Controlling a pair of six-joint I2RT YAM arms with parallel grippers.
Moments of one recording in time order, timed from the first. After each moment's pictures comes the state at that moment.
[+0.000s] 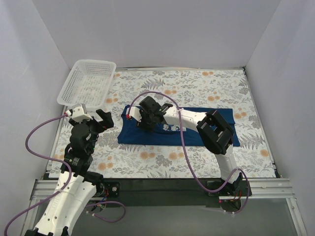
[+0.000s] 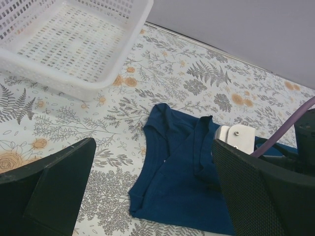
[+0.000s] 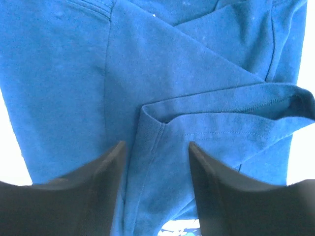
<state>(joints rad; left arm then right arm) -0.26 0.51 0.57 -0.22 -0.30 -0.39 0.90 2.07 1.53 -0.40 -0.18 -0.56</state>
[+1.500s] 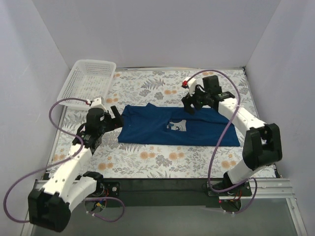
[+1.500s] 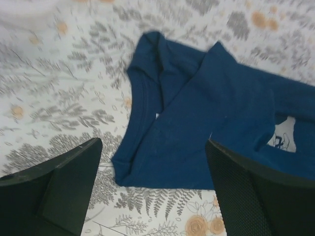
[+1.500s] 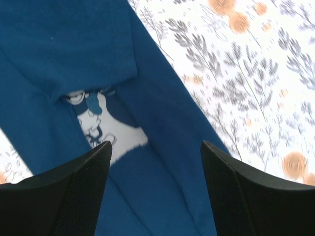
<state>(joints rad) -0.26 0.82 0.61 -0.24 -0.13 -0.46 0.38 1.63 1.24 -0.40 -0.40 -0.46</state>
